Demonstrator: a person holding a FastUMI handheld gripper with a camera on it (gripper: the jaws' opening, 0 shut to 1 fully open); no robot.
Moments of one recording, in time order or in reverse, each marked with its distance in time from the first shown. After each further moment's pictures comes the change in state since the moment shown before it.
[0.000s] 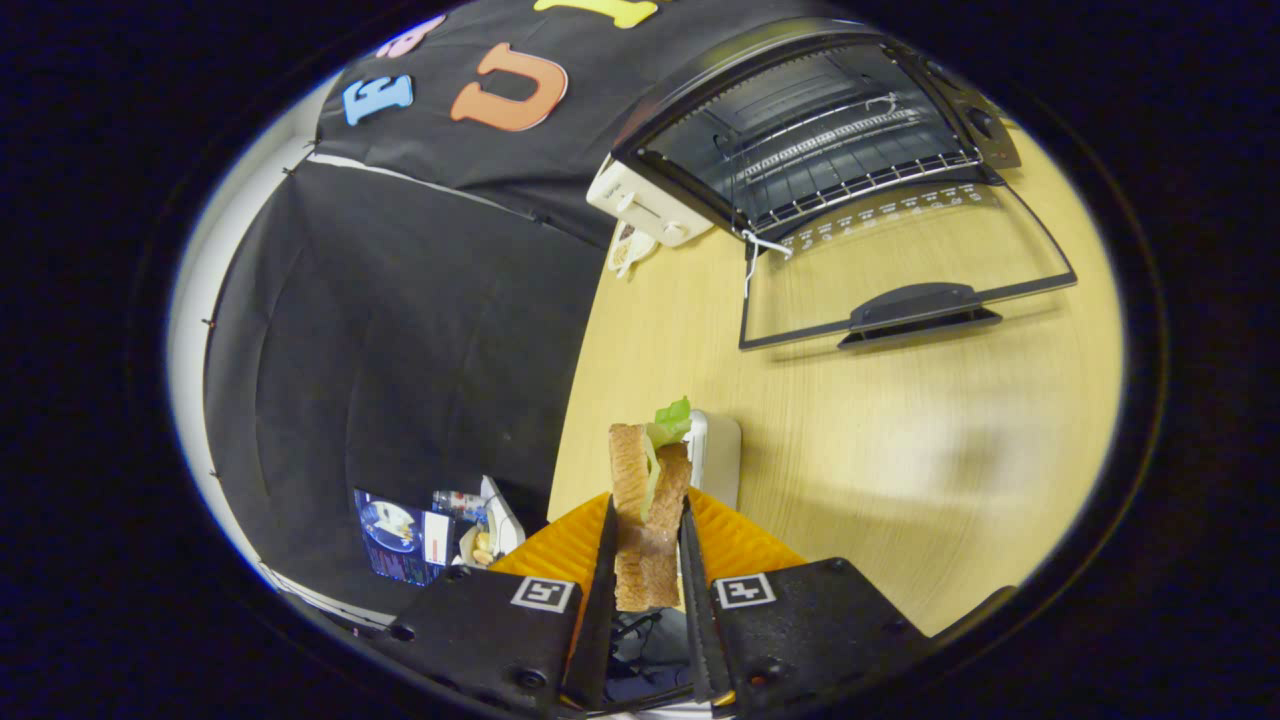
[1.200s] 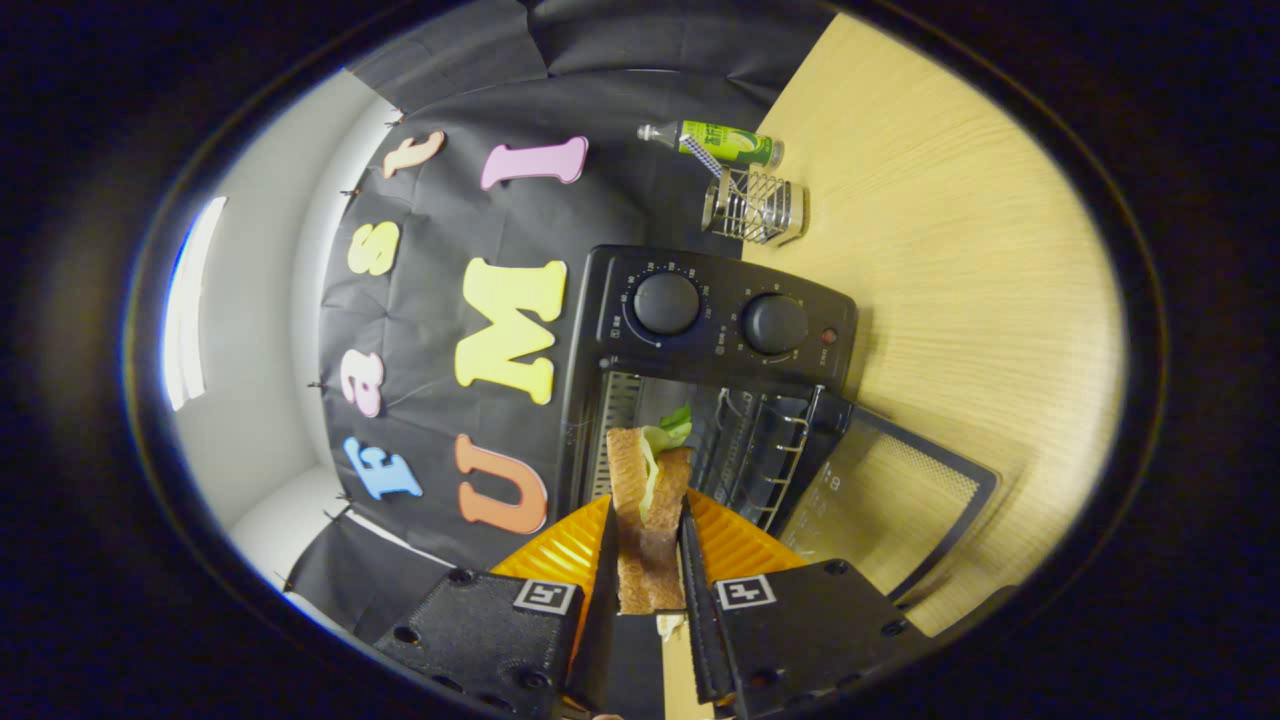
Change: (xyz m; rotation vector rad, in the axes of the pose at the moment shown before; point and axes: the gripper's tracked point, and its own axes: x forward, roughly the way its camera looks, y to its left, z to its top) arm -0.059 -0.130 0.230 0.500 -1.137 0.180
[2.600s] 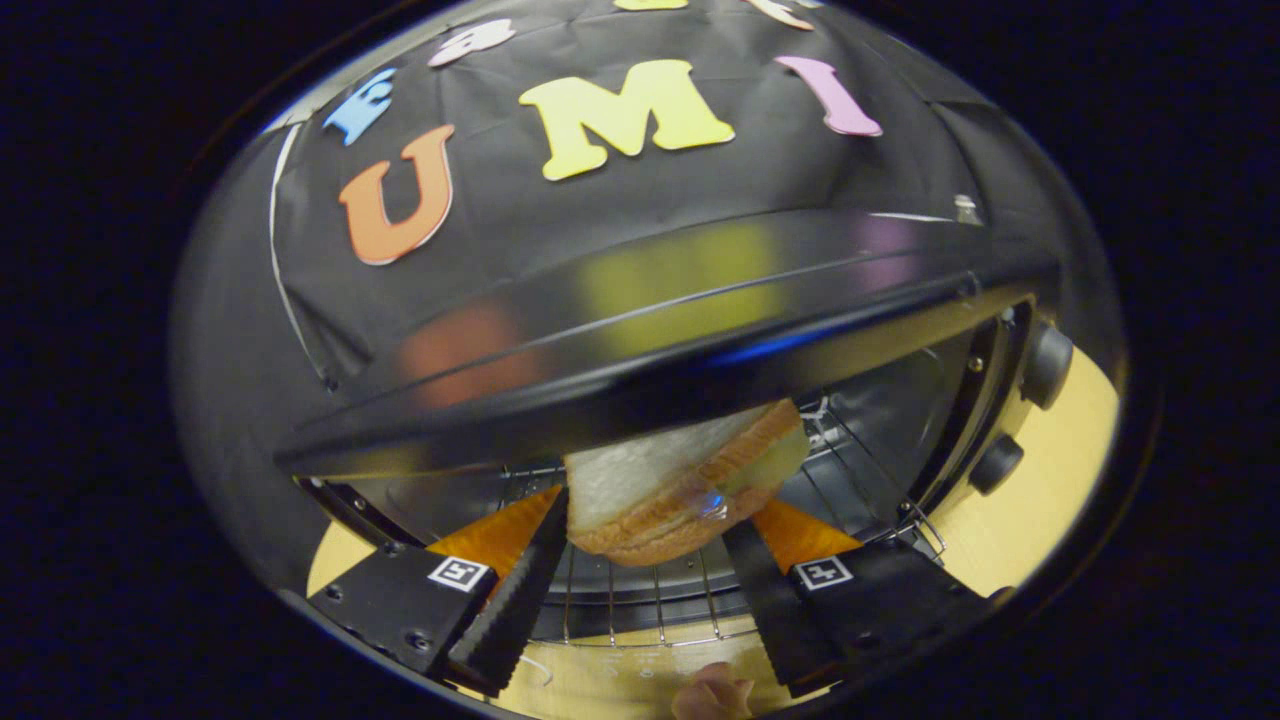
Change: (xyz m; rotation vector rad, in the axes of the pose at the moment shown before) arm 0.098 -0.029 -0.071 -1.110 0.297 -0.367
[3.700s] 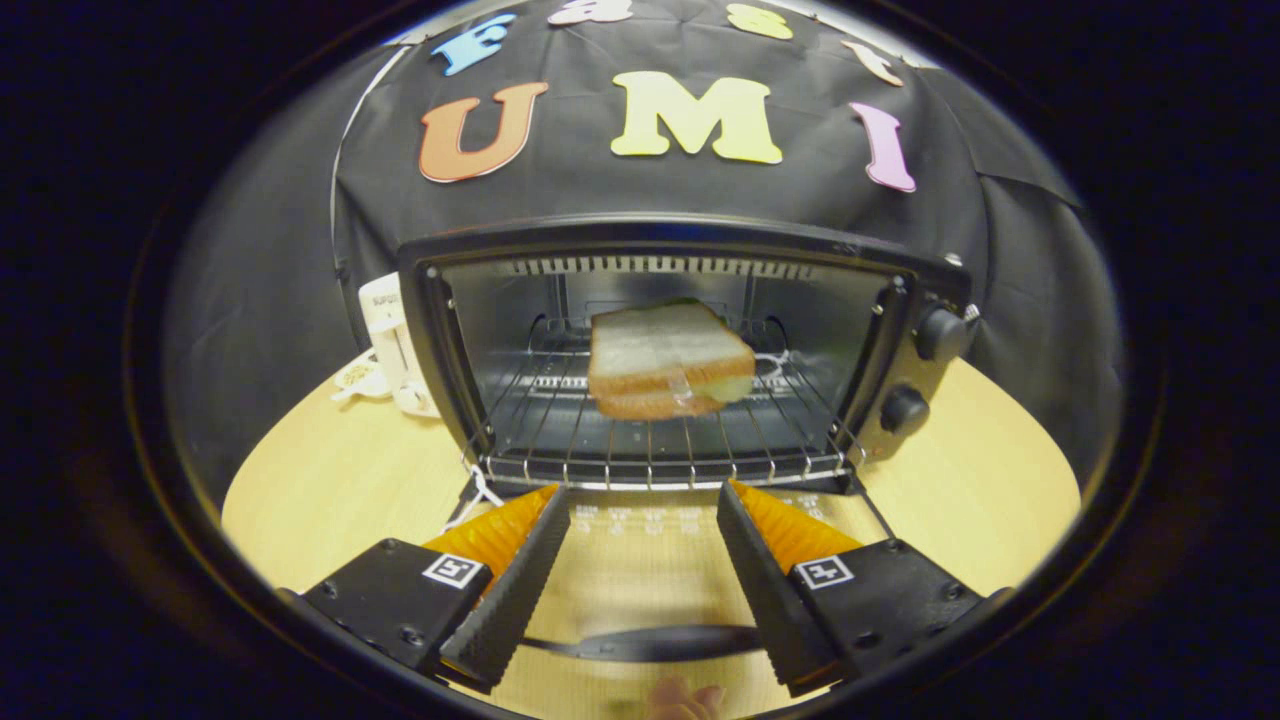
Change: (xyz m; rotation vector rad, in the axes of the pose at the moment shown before) arm -0.089 -0.019 -0.075 -0.211 -0.009 -0.082
